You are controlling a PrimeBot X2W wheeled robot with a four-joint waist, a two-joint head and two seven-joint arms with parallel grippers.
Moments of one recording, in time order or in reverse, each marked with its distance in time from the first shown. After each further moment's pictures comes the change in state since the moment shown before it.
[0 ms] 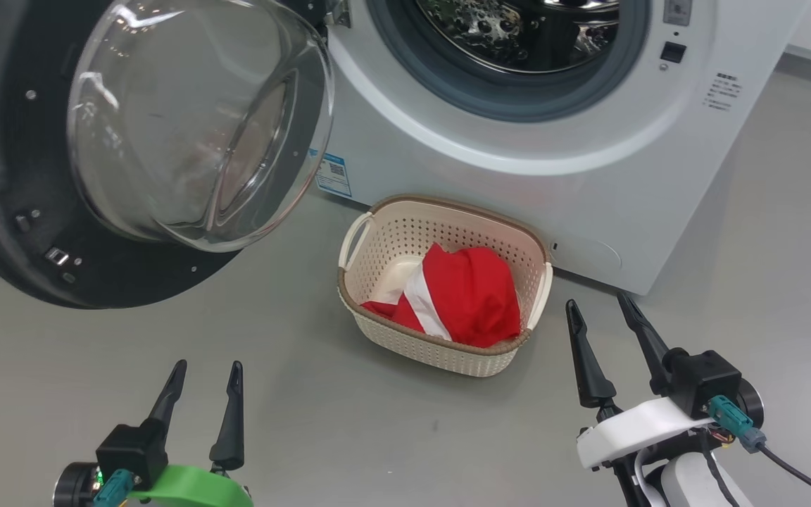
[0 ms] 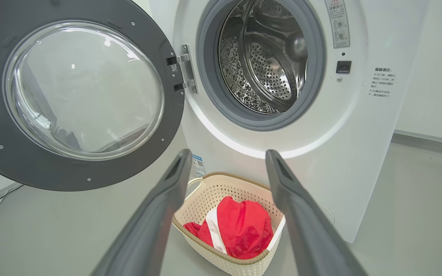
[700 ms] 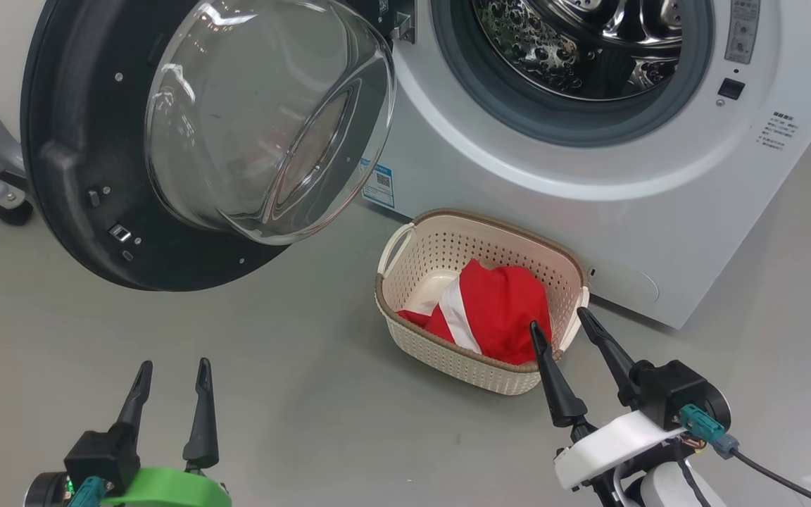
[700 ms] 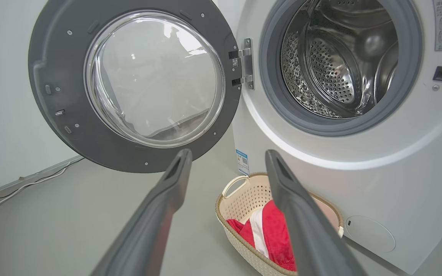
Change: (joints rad) left arm 0.024 0.000 0.062 -0.042 0.003 0.022 0.000; right arm -0.001 0.002 0.069 0.027 0.008 0.009 0.000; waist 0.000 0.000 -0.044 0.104
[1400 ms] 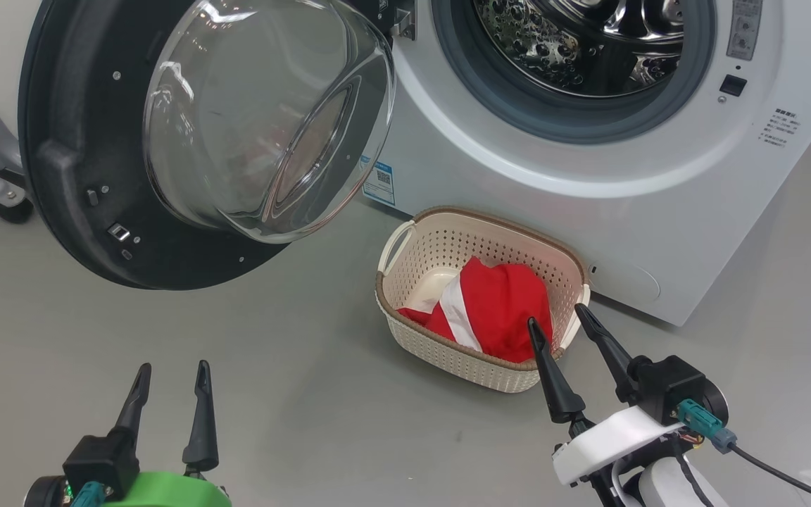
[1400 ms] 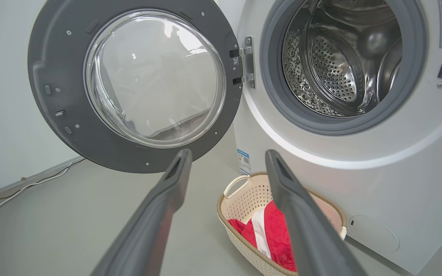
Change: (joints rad) left arm 0.018 0.000 0.001 -0.023 0.000 0.007 0.000; right arm -0.016 0.000 0.008 0.013 0.009 0.007 0.000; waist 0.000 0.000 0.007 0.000
